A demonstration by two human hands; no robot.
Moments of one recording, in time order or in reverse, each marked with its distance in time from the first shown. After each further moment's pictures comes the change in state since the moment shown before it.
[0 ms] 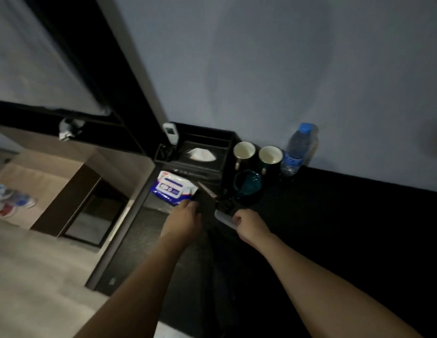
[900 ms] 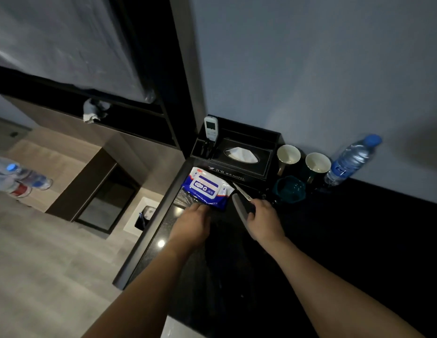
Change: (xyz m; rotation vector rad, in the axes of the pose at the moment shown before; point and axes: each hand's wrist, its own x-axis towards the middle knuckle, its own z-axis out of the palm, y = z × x) left_hand 0.023 -0.112 -0.017 -0.024 -0.047 0.034; right_hand 0.044 -0.088 0.047 0.013 0.242 0.007
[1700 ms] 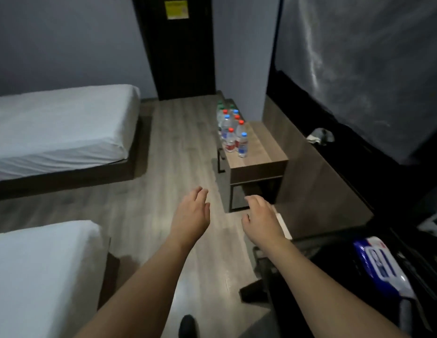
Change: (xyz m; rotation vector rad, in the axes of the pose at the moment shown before) left_hand -0.342 -0.214 -0.076 0.011 0.873 -0.762; right_hand -0.208 -0.307 0.151 -0.224 -0.382 -1.116
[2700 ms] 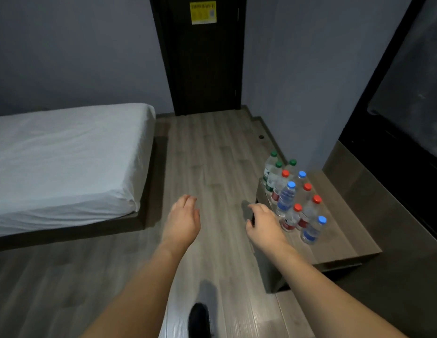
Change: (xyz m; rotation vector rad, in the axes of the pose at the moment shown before) left_hand 0.505 -0.354 0.029 -0.047 -0.055 -0.224; right_hand 0.595 -0.142 0.124 0.028 -0.102 0.071
